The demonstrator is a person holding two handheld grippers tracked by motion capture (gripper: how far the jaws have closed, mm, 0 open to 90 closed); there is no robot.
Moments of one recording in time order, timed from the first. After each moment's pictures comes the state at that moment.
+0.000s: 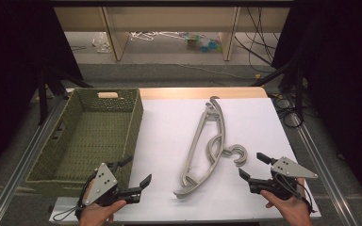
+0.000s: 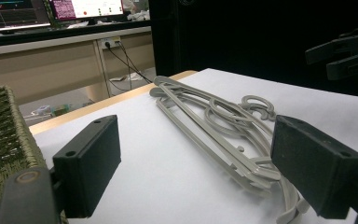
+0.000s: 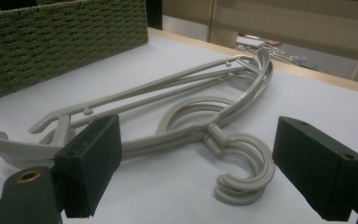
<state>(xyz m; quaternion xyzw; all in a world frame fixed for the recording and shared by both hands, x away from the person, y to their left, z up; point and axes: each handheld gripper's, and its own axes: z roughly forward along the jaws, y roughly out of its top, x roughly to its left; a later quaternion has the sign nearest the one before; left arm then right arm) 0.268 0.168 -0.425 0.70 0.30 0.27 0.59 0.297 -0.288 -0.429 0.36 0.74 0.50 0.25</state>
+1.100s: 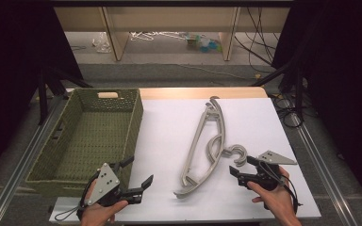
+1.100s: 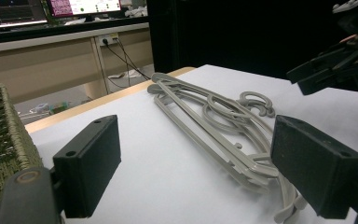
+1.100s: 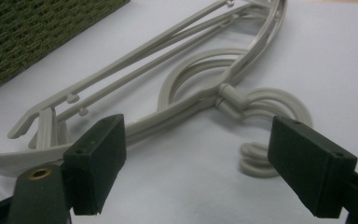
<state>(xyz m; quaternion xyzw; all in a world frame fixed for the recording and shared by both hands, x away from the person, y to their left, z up) 0.268 0.165 -0.426 0.71 0.29 0.27 0.59 0.323 -0.262 -0.443 0.46 0.75 0.44 0.17</state>
